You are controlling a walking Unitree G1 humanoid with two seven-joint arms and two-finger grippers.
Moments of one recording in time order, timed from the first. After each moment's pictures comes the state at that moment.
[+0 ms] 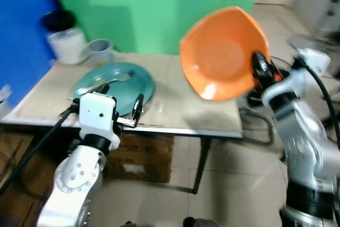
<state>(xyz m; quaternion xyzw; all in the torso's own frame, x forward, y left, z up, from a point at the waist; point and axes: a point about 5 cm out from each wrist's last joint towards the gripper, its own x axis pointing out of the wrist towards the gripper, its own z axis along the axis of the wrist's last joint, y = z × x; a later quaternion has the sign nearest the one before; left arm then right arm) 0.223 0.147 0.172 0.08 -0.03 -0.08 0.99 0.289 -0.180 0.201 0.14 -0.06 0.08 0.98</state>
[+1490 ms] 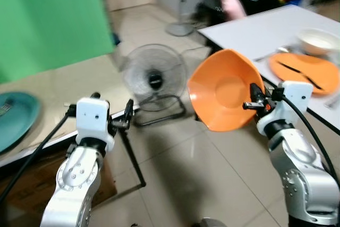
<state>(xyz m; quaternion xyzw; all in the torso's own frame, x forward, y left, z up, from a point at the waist) 0.227 0.162 0.153 0.07 0.00 -0.04 1.00 0.259 -0.177 0.167 0.04 0.02 0.02 1.00</state>
